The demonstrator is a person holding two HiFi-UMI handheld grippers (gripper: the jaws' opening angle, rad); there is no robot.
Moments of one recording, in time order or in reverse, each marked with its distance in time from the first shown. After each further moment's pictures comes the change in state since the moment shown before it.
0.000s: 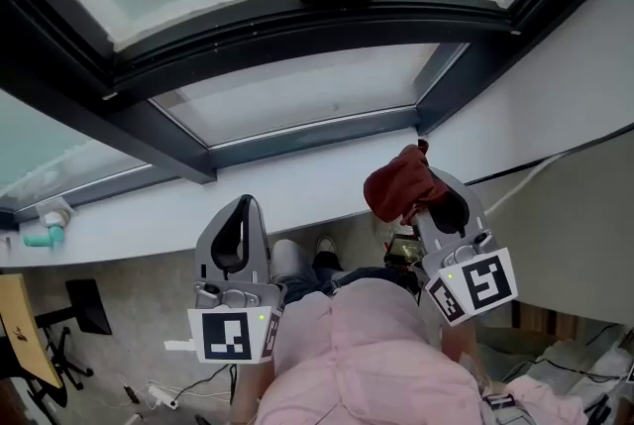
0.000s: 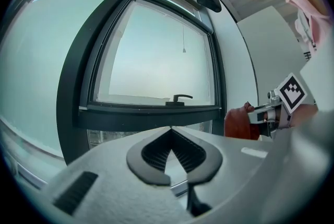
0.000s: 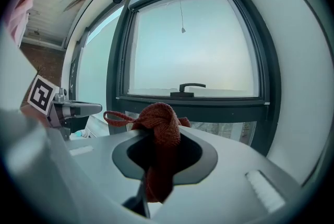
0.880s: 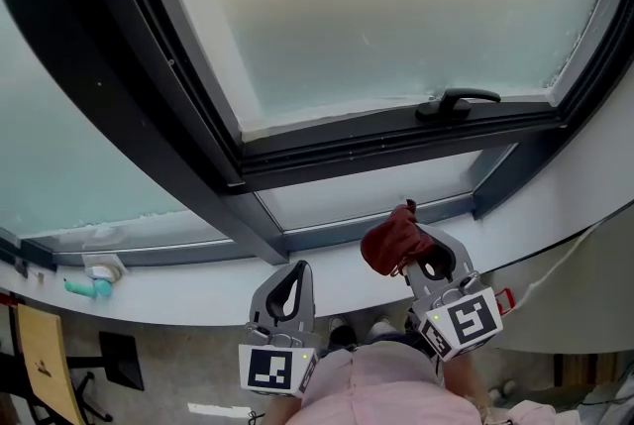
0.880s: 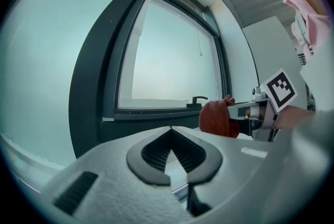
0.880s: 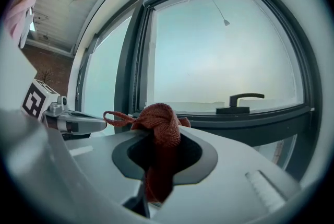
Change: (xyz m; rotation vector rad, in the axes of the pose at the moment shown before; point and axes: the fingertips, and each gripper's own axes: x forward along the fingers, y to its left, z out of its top) left arm -0.007 0.134 0.020 0.022 0.015 -0.050; right arm 0.136 0.140 0.067 -0.024 -0.115 0.102
